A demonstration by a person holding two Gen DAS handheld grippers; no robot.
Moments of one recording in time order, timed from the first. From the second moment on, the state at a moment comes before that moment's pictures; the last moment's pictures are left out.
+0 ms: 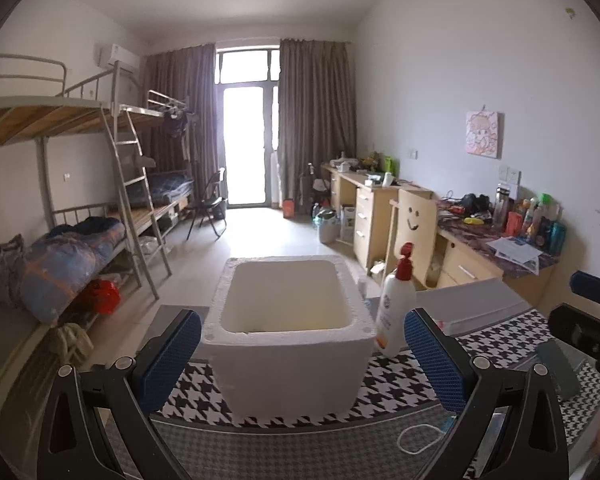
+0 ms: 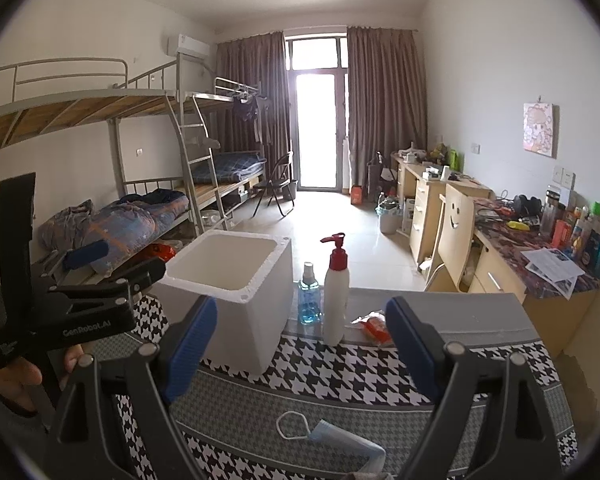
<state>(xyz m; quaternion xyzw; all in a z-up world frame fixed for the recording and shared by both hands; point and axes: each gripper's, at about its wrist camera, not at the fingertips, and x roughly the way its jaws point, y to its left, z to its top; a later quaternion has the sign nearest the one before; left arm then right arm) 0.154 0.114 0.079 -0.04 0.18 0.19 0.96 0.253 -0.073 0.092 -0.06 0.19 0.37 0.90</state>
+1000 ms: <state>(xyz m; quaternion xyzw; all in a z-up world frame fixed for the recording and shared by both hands) 0.091 0.069 0.071 -0.02 0.13 0.16 0.98 0.213 -0.117 0.087 -0.03 0.16 0.36 0.92</state>
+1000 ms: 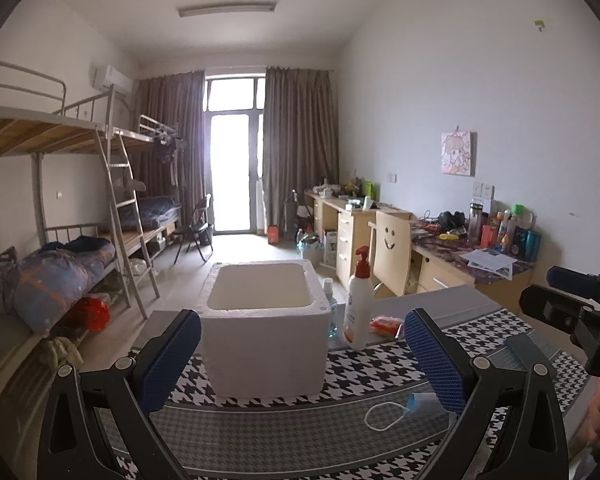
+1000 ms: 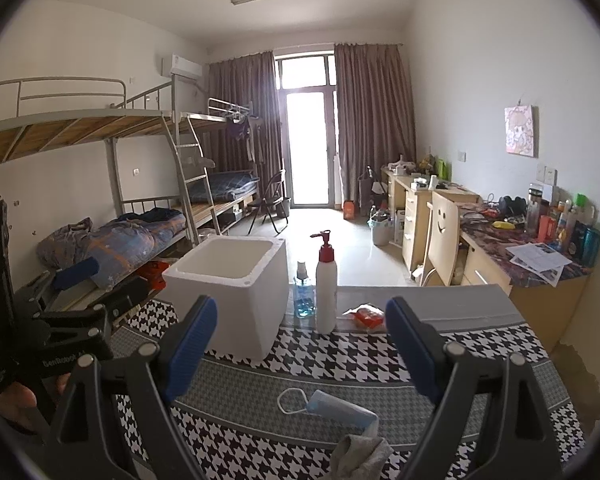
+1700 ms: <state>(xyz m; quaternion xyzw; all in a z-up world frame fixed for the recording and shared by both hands) 0.081 0.039 0.044 -0.03 0.14 0.12 0.98 0.199 -0.147 0.060 -0.02 0.17 0.33 0.93</state>
